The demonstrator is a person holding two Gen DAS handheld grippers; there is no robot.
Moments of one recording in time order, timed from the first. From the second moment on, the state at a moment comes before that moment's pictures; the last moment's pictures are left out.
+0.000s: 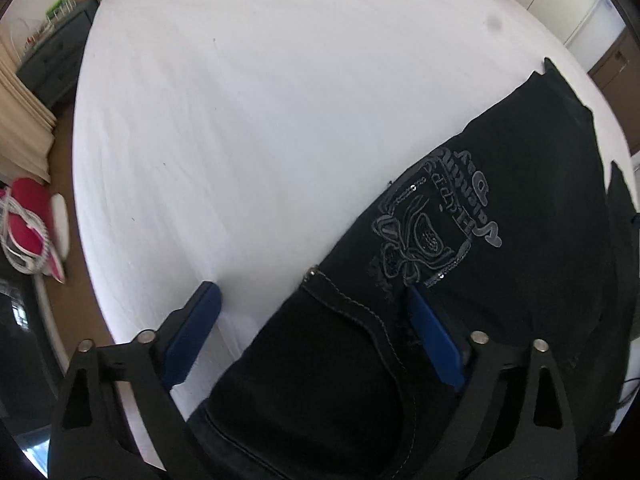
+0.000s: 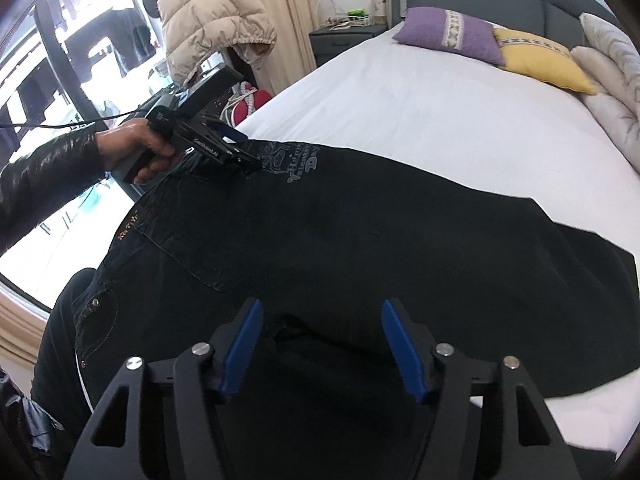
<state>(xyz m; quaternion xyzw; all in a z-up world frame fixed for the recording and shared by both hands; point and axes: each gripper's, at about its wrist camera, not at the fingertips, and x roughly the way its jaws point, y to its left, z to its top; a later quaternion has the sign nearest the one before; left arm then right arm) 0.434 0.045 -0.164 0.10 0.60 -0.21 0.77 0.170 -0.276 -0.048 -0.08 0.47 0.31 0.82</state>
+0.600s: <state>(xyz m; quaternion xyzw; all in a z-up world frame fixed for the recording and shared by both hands) 0.346 0.070 -0.098 0.08 0.46 -0.23 0.85 0.214 -0.214 -0.010 -0.20 0.43 0.34 0.81</state>
